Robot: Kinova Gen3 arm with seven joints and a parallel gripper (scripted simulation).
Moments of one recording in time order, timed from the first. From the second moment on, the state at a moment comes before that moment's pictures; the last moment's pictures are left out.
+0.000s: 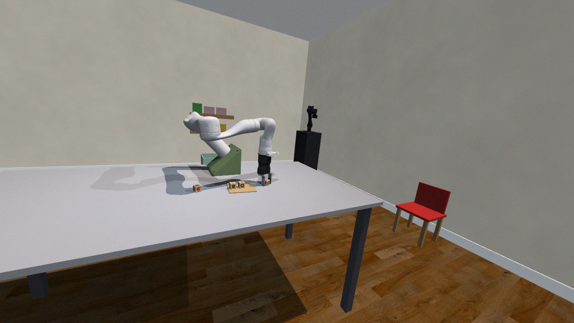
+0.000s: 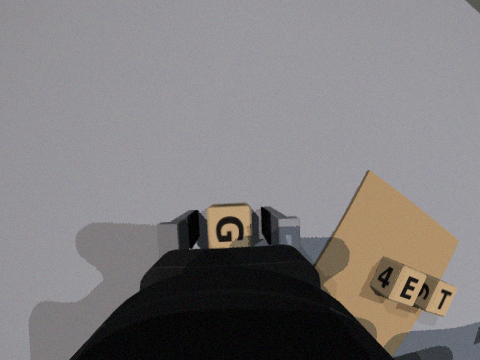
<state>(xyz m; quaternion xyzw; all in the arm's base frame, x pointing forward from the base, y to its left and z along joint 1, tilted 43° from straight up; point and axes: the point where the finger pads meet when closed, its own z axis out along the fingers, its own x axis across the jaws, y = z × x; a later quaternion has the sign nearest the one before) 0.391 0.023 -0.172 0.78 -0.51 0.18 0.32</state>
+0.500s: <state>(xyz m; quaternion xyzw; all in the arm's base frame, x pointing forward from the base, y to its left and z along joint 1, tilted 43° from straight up) 0.391 0.023 -0.172 0.78 -0.51 0.18 0.32</state>
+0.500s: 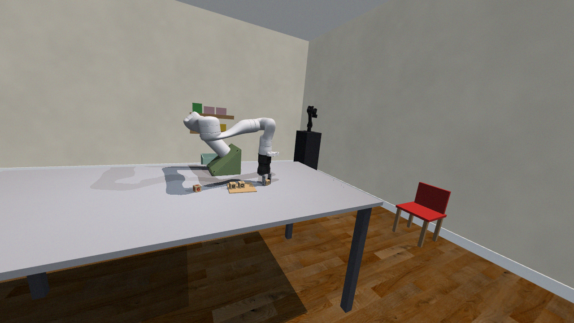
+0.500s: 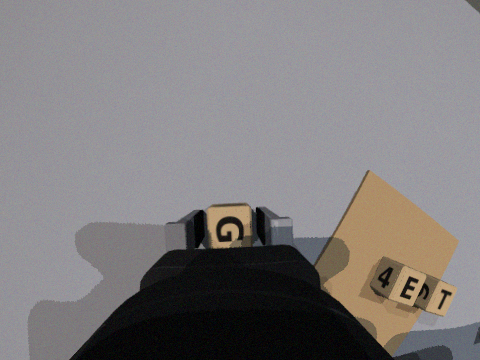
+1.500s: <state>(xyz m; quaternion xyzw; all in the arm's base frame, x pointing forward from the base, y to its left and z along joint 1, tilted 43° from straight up) 0.391 0.023 -0.172 0.78 -0.51 0.18 0.32</state>
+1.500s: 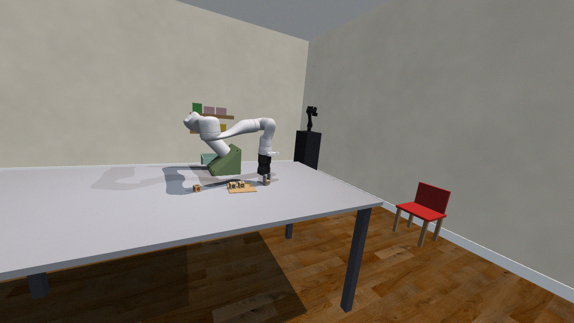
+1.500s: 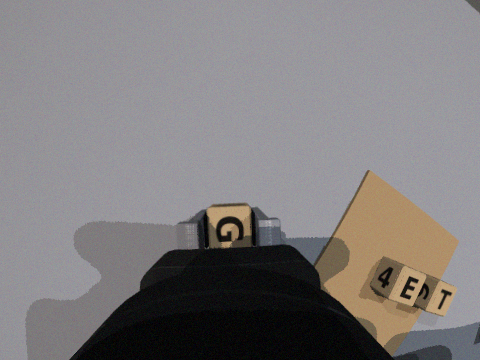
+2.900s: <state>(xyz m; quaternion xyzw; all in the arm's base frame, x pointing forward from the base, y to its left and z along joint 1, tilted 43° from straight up) 0.394 0.091 -0.099 0.78 -0.51 0.18 0.32</state>
